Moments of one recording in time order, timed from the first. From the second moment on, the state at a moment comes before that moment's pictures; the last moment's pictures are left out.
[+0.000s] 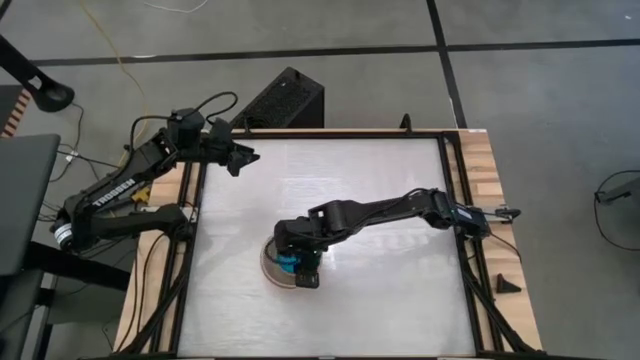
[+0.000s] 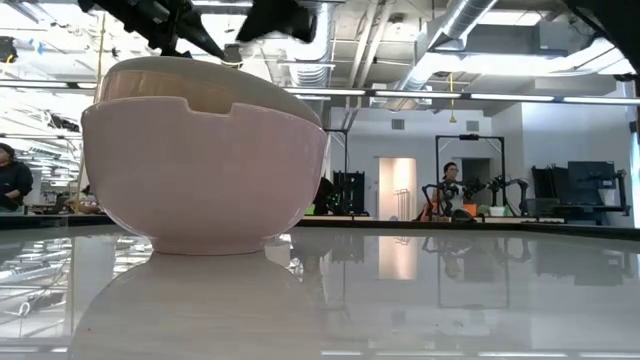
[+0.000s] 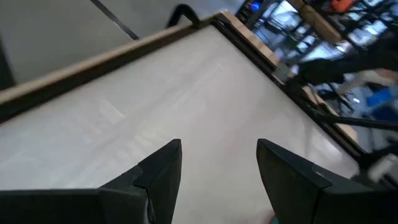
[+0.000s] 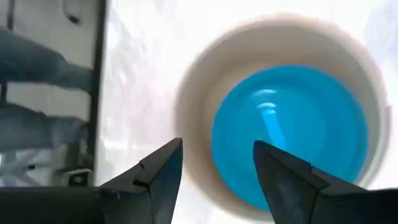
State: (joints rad) left arm 0.72 0.87 0.91 -0.46 0.36 -0.40; right arm 0.21 2.23 2.35 -1.12 -0.15 0.26
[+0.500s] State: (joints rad) left arm 0.30 0.87 0.91 -0.63 0.46 -0.25; right arm 0.24 2.16 2.35 -1.03 0.14 0.38
